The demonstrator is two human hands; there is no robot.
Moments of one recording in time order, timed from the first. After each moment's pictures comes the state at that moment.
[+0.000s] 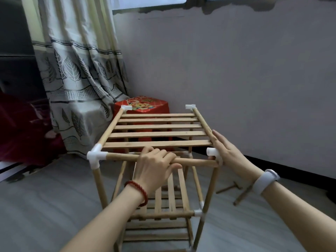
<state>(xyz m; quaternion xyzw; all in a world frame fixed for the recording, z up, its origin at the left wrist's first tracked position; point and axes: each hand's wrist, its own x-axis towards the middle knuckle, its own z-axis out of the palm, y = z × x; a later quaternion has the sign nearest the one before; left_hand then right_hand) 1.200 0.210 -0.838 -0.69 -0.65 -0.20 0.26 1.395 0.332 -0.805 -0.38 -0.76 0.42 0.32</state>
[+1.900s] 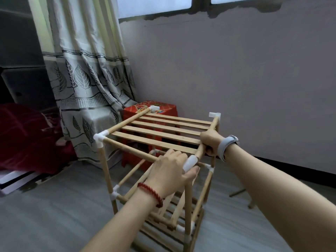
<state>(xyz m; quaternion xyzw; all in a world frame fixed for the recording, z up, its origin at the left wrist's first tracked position) 1.193 0.185 -0.805 -0.70 -0.67 -0.24 0.10 1.282 0.331 -0.770 -0.54 -0.65 0.47 0.23</state>
